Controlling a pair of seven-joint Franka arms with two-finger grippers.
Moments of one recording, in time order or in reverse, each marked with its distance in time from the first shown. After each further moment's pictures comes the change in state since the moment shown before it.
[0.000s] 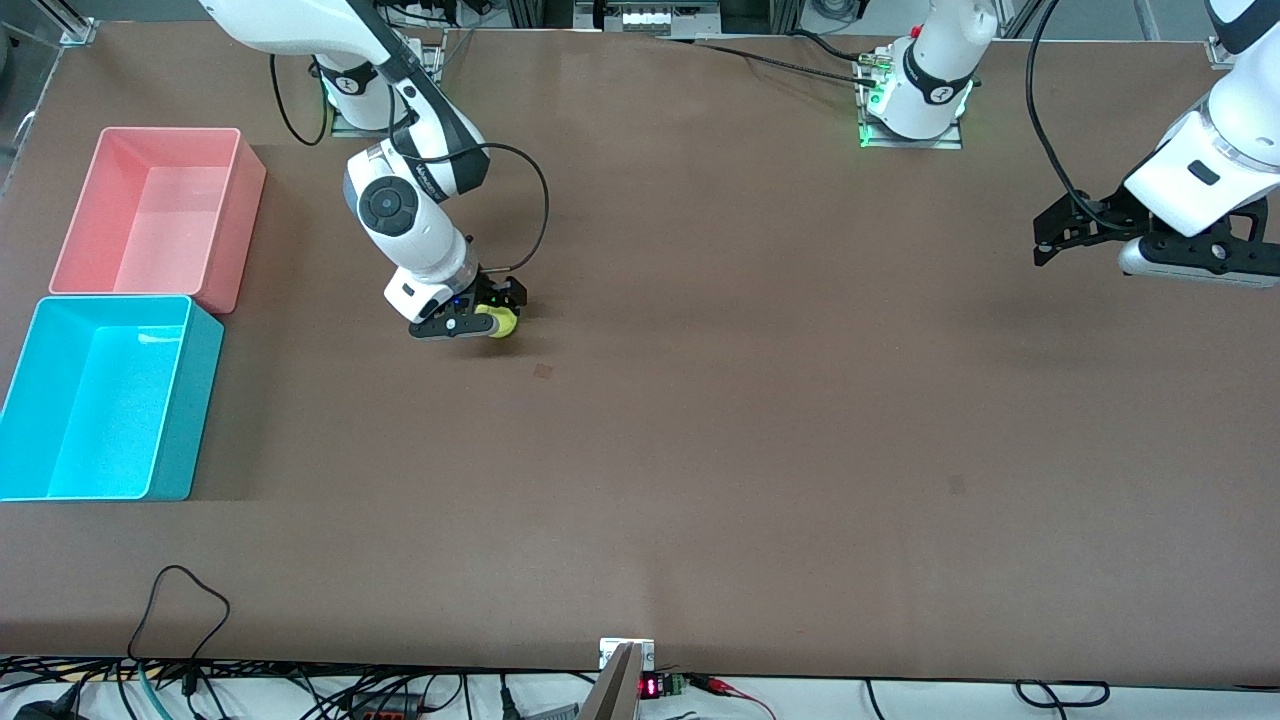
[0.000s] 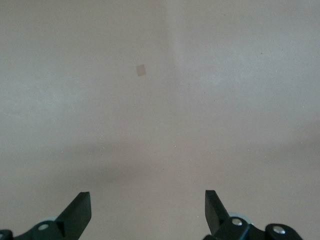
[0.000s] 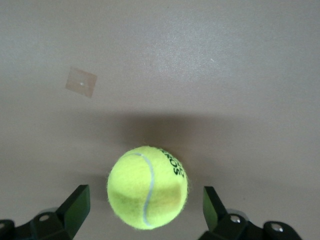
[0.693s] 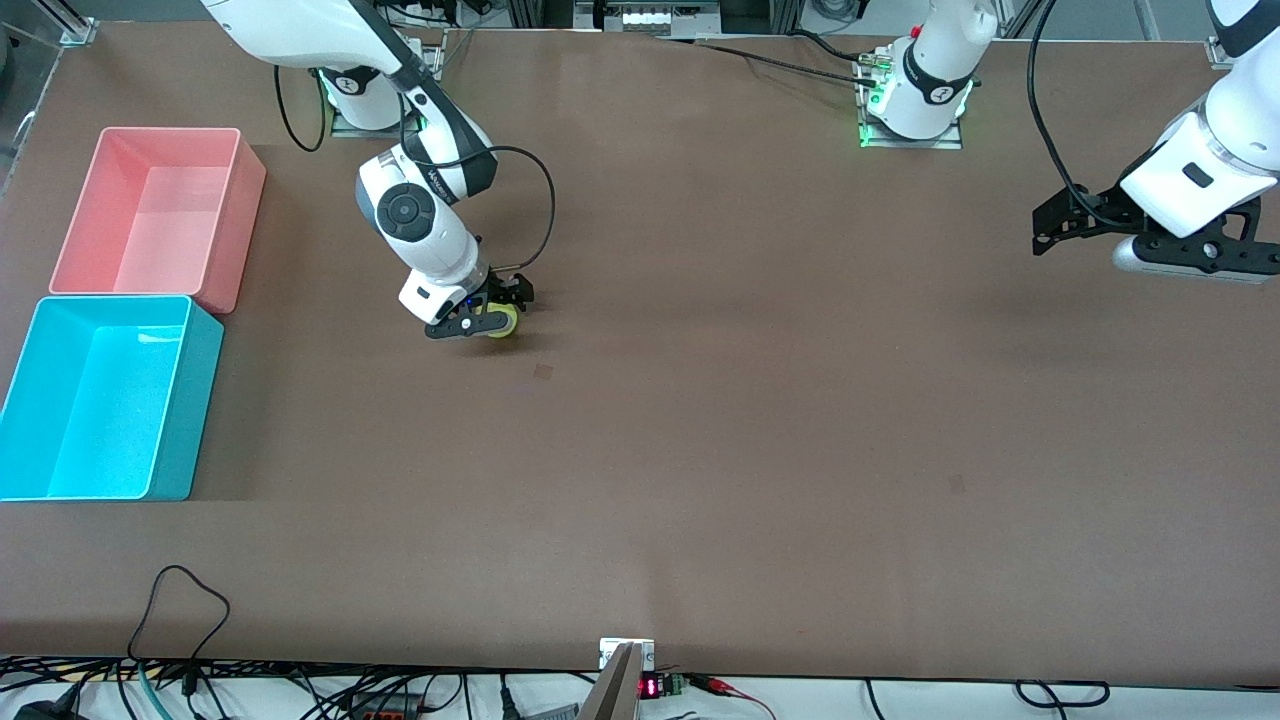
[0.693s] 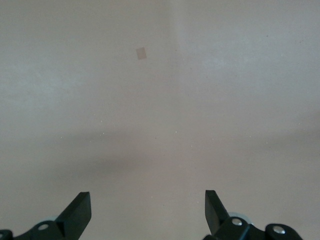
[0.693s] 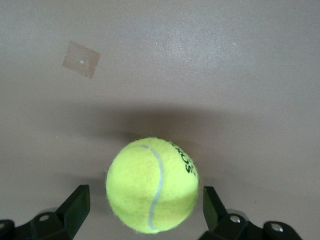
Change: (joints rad) left arm 0.012 0.001 -0.006 -0.001 0.001 -0.065 0.000; right arm 0.018 0.036 0.000 0.002 -0.029 0.001 -0.021
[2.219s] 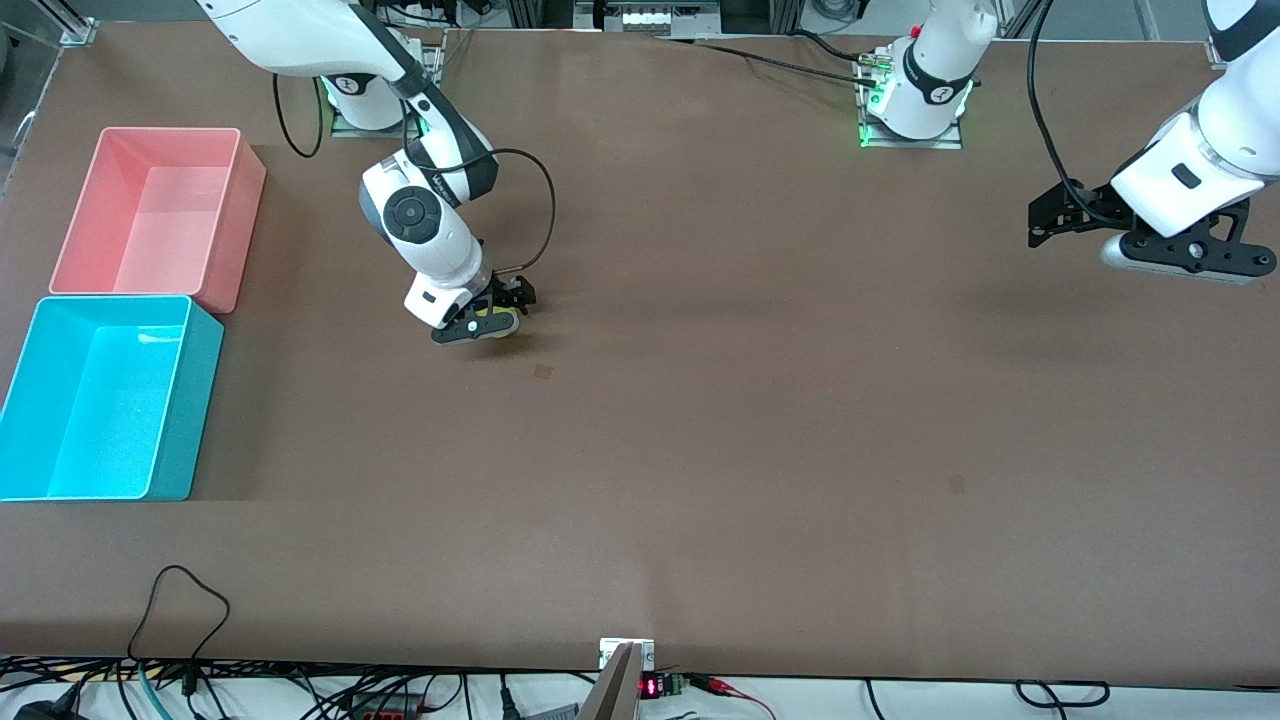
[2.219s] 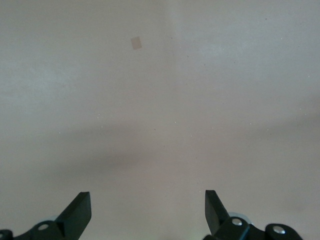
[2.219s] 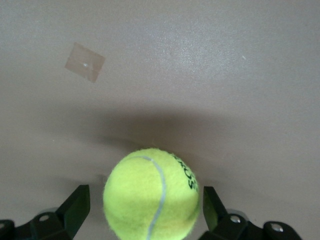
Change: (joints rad) left arm 0.003 0.003 -0.006 0.000 0.000 -0.034 0.042; right arm 0.000 0.026 -0.003 0.010 -0.047 0.031 -0.023
